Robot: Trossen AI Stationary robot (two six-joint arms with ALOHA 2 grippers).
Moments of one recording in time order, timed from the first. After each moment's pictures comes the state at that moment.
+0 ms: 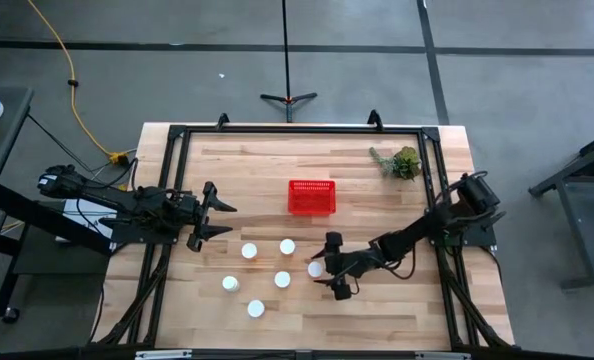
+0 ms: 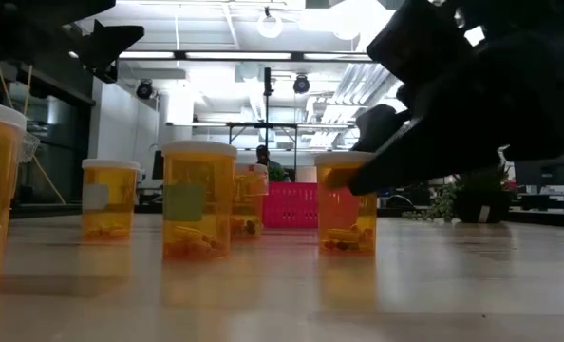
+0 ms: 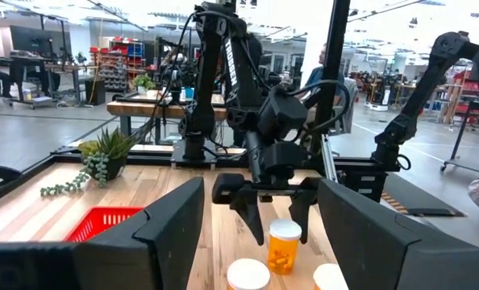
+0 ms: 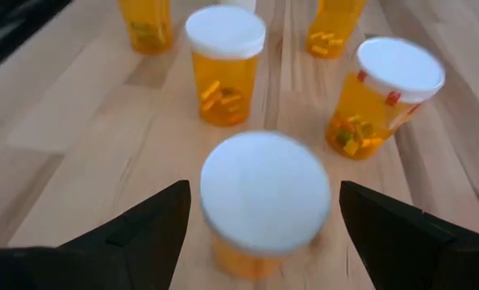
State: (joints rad) left arm -0.24 0.40 0.11 0.41 -0.12 -0.06; right arm 0.43 1.83 0.72 0.56 0.28 0.13
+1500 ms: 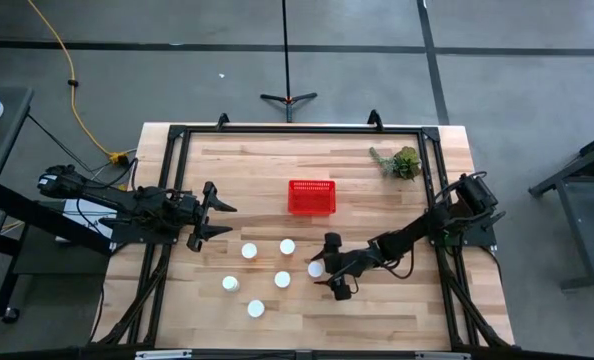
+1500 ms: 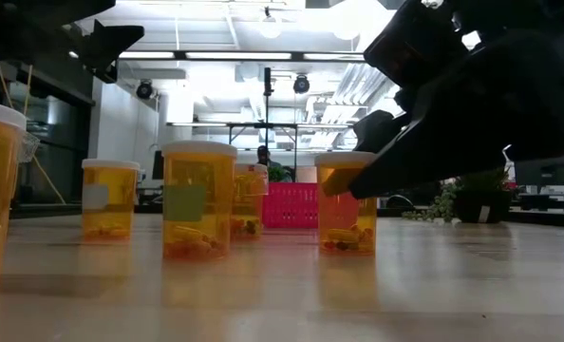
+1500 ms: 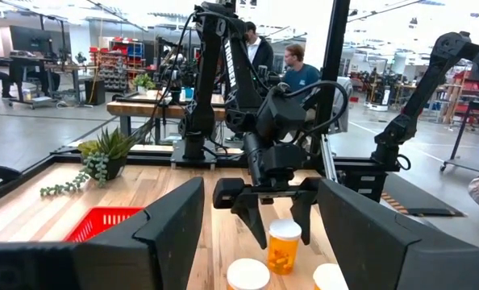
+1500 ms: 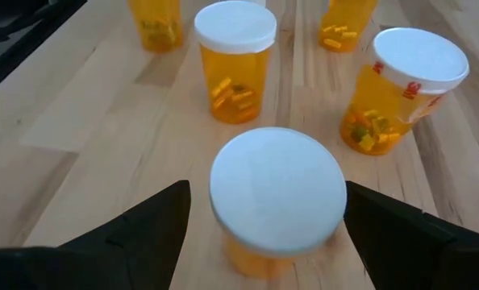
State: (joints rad) left arm -0.24 0.40 0.11 0.41 -0.12 -0.06; right arm 0.42 1.83 0.72 0.57 0.23 0.15
